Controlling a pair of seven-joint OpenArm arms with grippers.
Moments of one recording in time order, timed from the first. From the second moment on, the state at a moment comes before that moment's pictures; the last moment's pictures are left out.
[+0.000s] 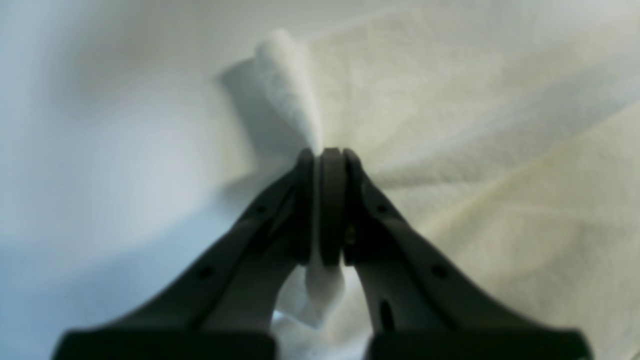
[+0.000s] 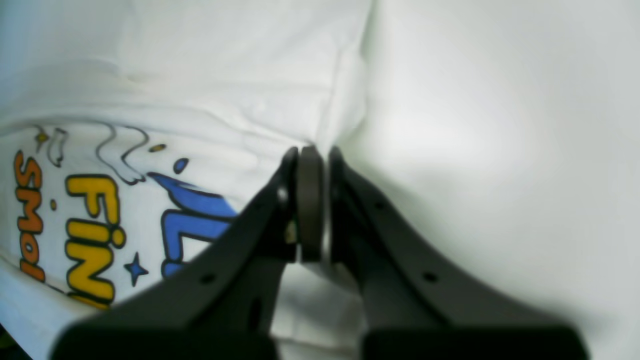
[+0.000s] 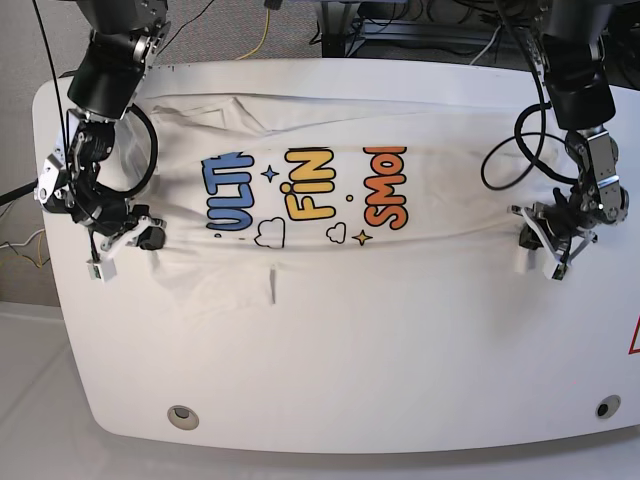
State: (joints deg) left arm -13.2 -21.6 -17.4 60.6 -9.6 -41.9 38.4; right arm 10.8 17.1 27.5 71.9 34.7 31.1 -63.0
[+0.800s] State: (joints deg) left arm -5.0 -24.3 -18.8 76.9 -12.9 -42.6 49.7; right arm 1.1 16.8 31.6 82.6 35.2 30.3 -59.3
